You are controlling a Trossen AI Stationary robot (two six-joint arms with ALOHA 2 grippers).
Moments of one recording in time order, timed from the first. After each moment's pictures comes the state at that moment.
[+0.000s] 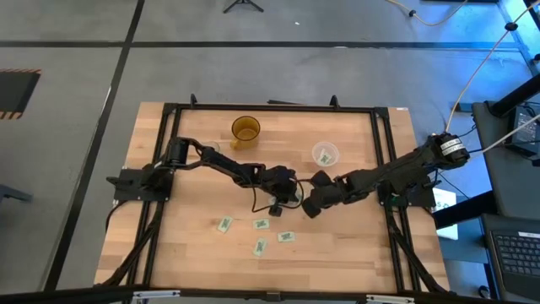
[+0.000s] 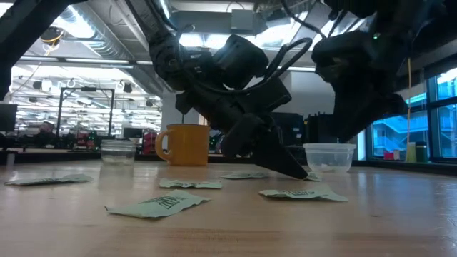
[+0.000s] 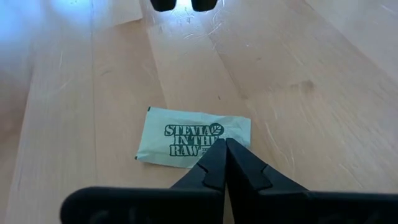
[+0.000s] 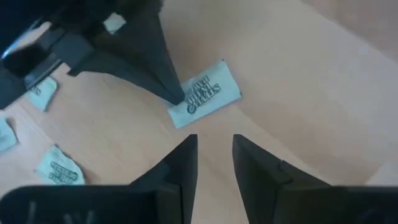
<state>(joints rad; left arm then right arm) 0.00 2.21 1.19 0.31 0.21 0.24 0.28 1.49 0.84 -0.51 0.25 1.18</state>
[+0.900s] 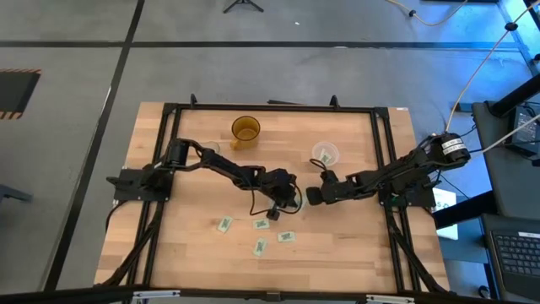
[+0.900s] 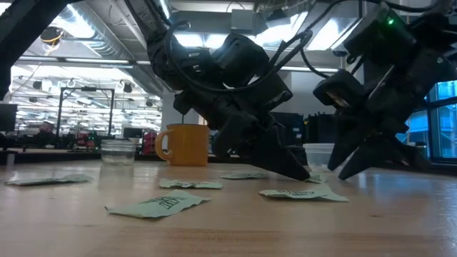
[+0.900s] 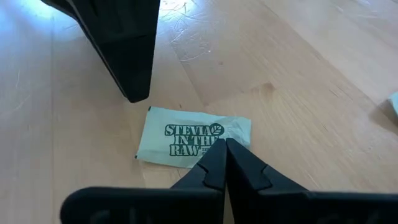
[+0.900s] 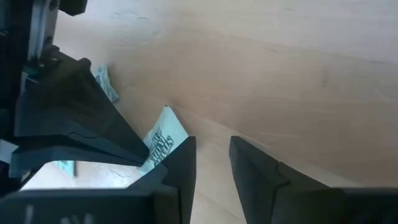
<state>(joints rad) -0.02 2.21 1.19 0.31 0.27 0.28 0.21 1.48 0.45 0.12 0.19 1.52</state>
